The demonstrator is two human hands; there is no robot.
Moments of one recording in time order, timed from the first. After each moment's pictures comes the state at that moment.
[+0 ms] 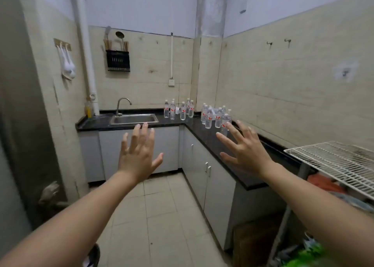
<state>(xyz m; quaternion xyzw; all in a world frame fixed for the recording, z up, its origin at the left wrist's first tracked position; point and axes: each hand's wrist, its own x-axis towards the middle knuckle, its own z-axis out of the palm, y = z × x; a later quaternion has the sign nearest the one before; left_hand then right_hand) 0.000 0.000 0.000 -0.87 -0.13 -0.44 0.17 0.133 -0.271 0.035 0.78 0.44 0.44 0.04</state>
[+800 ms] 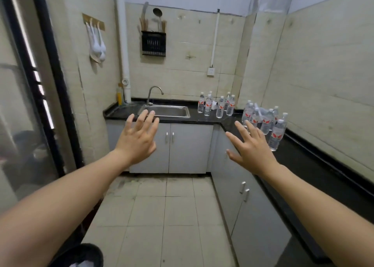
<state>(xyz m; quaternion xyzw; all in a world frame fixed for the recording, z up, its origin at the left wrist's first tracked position) 0.201 0.197 -0.018 -0.88 -0.17 -0.33 0.30 0.387 -0.069 -0.002 0.78 0.50 0.39 0.01</state>
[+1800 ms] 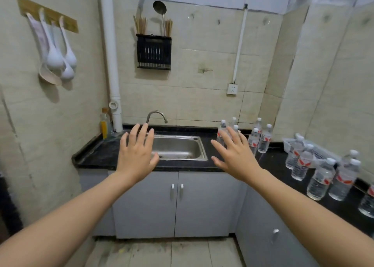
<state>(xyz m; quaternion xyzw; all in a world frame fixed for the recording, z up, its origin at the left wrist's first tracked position) 0.574 0.618 0.002 -0.89 -0.27 -0.34 0.16 0.767 0.421 0.015 0.73 0.53 0.43 -0.01</state>
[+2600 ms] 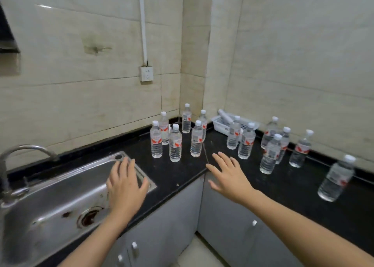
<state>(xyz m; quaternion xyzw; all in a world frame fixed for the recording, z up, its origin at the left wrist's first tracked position) 0.922 0.800 -0.070 -0.95 -0.11 -0.22 -0.20 0.980 0.534 -0.078 0.92 0.23 0.30 0.08</state>
